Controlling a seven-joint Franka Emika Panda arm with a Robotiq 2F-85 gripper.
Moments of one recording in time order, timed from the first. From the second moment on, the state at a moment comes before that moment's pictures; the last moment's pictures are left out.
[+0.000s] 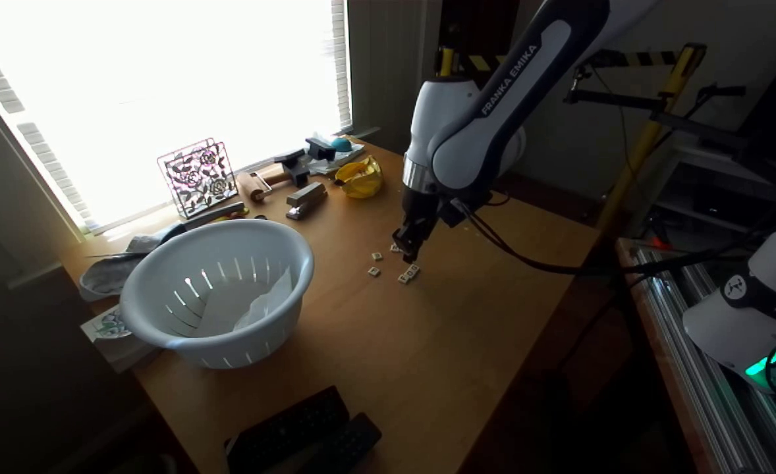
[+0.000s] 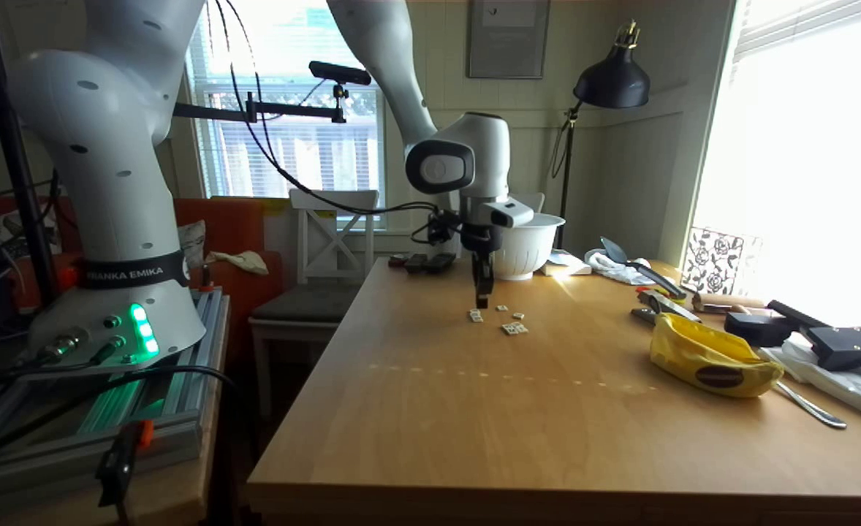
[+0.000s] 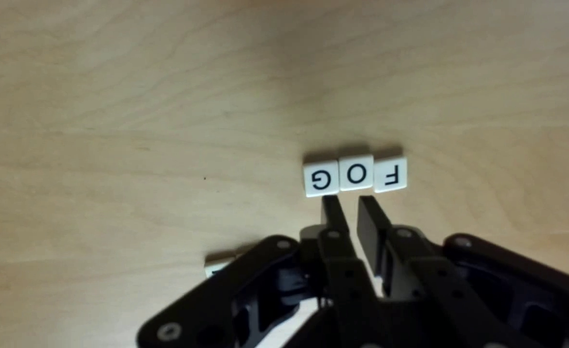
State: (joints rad) arm -0.08 0.46 -0.03 -2.24 0.27 2.78 0.07
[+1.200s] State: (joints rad) arm -0.08 0.34 -0.03 -2.32 0.27 2.78 0.09
